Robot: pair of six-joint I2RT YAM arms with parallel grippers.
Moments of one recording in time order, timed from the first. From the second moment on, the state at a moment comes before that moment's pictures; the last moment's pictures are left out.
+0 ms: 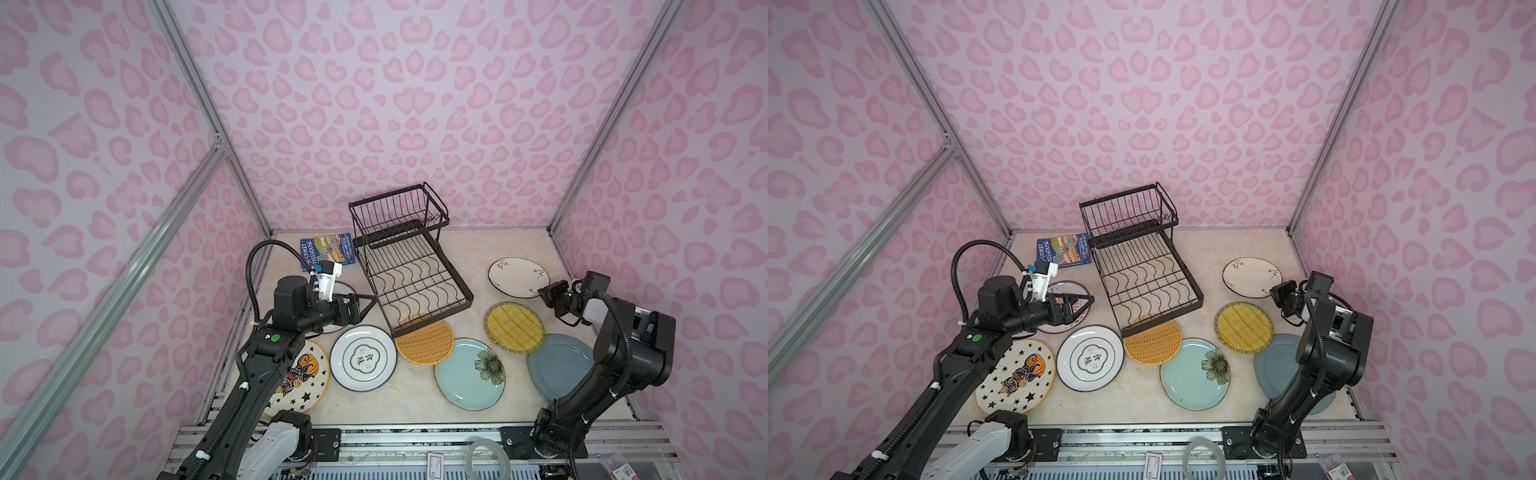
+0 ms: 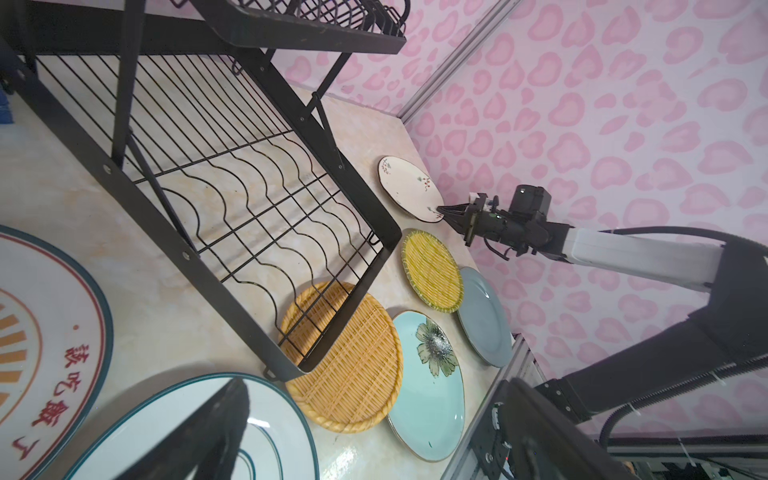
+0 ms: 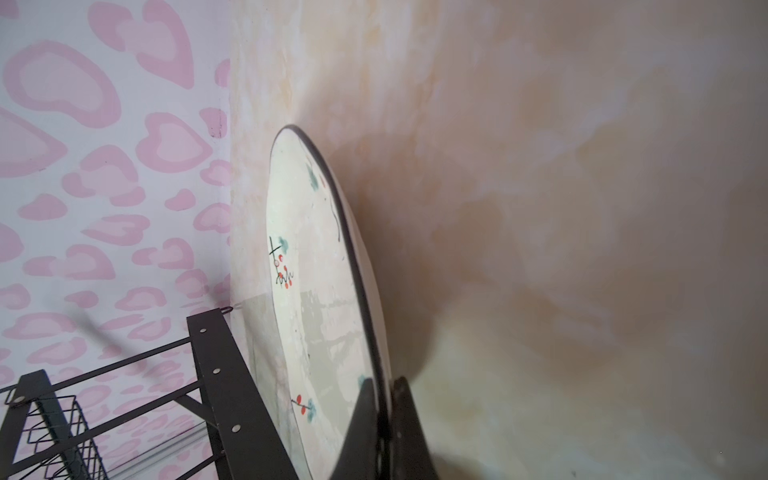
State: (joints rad) left arm -0.20 0.93 0.79 -0.33 0.66 -0.45; right arm -0.48 1.78 0.90 0.05 -0.57 0.90
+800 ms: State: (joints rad) left arm -0.50 1.23 0.92 -0.09 0.51 -0.86; right arm -0.19 1.43 0.75 0.24 -0.66 1.26
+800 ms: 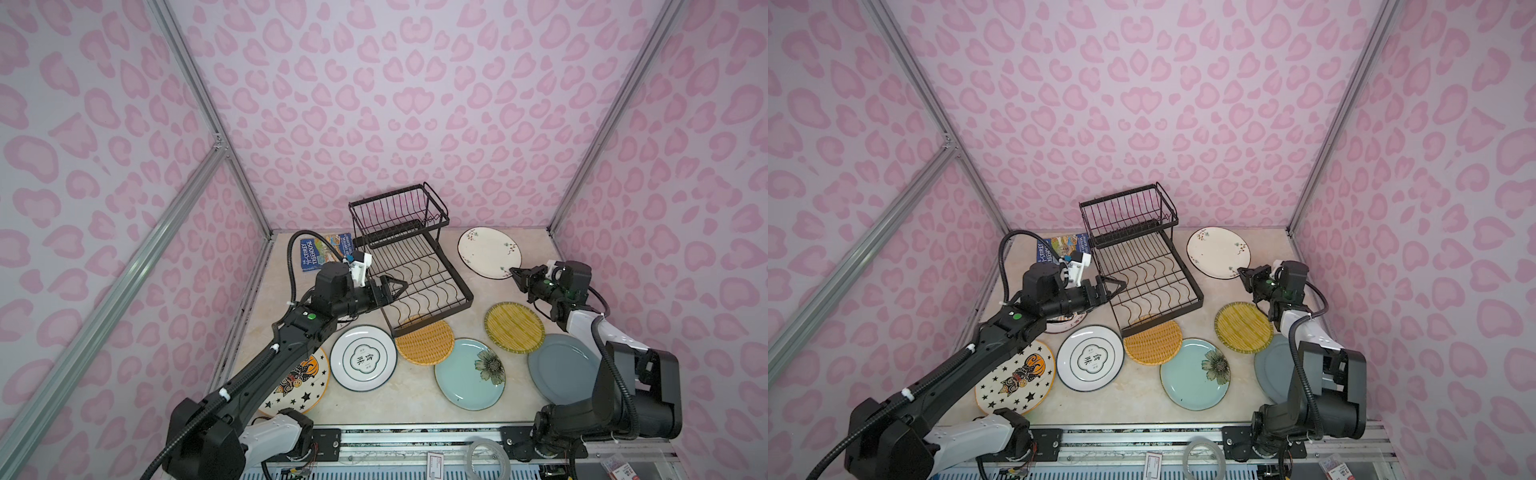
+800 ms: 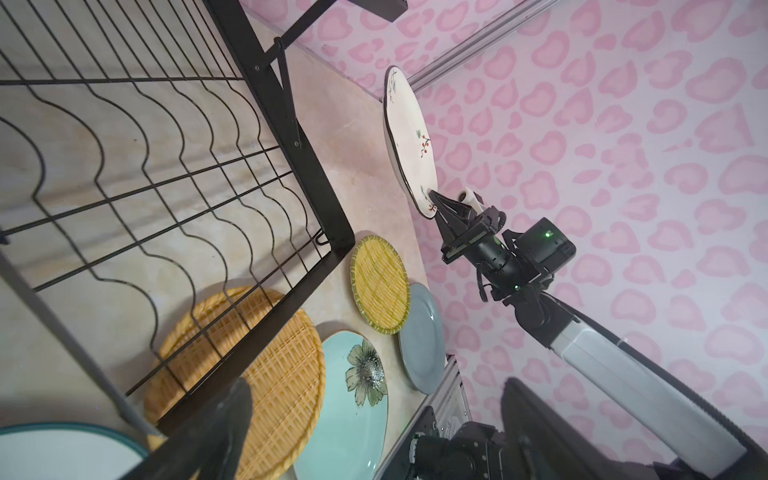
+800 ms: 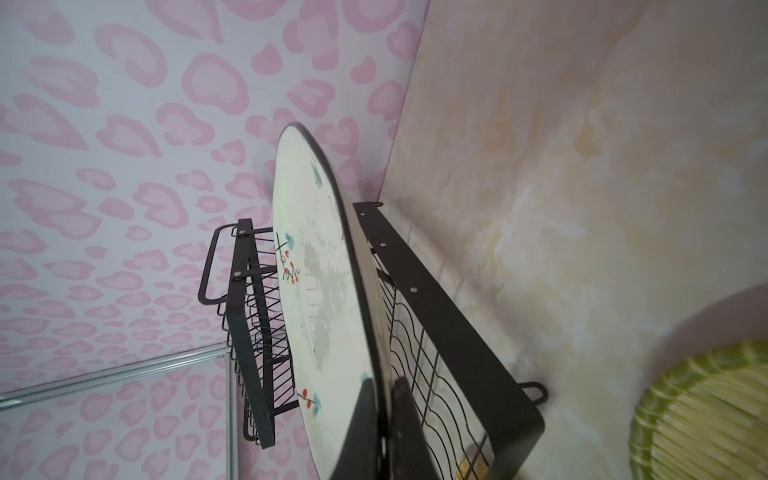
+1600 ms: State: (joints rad) left arm -0.64 1.72 1.26 0.06 0.37 -1.05; right arm -0.02 1.21 0.67 0.14 -0.66 1.30
